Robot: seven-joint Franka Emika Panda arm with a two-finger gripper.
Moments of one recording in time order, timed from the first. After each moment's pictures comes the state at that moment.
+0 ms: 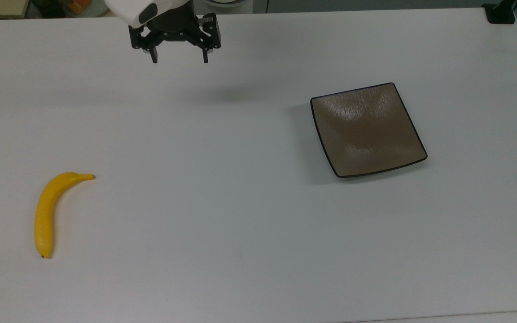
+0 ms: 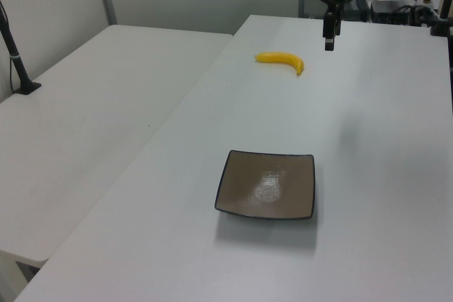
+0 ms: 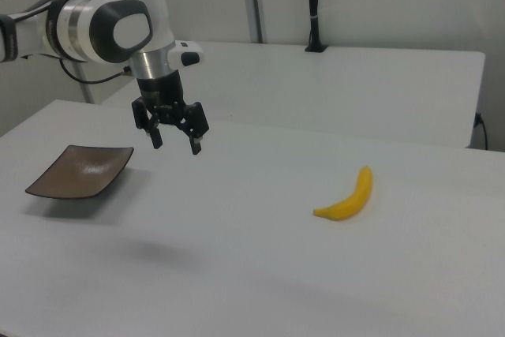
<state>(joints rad) 0.00 0.09 0.02 -1.72 -0.04 1.79 -0.09</state>
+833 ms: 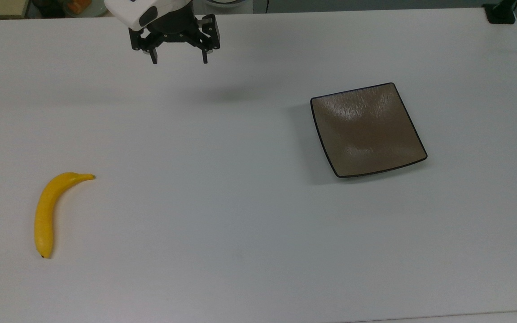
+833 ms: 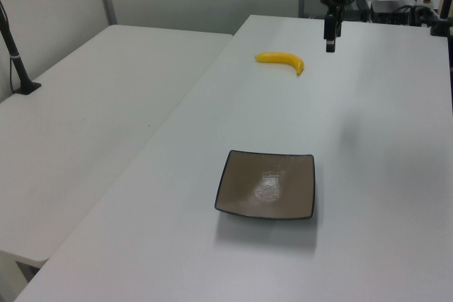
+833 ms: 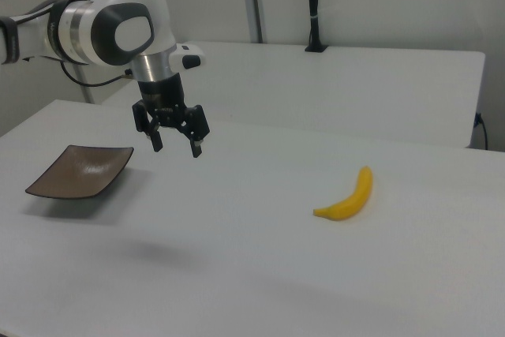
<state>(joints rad) 0.00 0.09 0.02 -1.73 -0.04 1.79 -0.10</state>
